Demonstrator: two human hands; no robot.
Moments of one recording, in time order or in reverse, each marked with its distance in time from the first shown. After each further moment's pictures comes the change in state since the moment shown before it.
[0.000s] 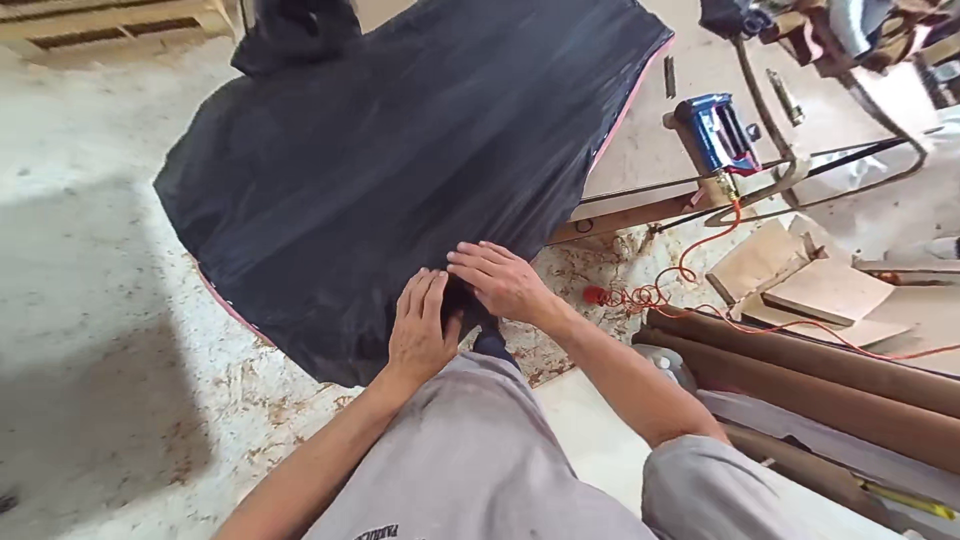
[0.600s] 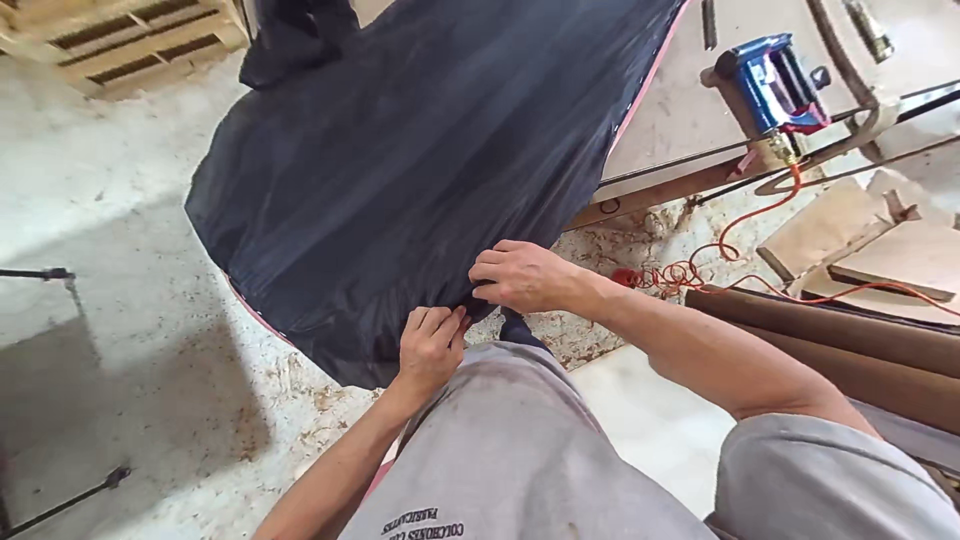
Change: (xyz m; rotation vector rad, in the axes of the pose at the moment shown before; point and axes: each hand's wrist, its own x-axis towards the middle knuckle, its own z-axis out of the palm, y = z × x) left_hand -0.015 -0.009 -0.001 0.022 0.106 0.088; right_hand 0.019 0.018 -0.028 -0.015 -0.338 -0.345
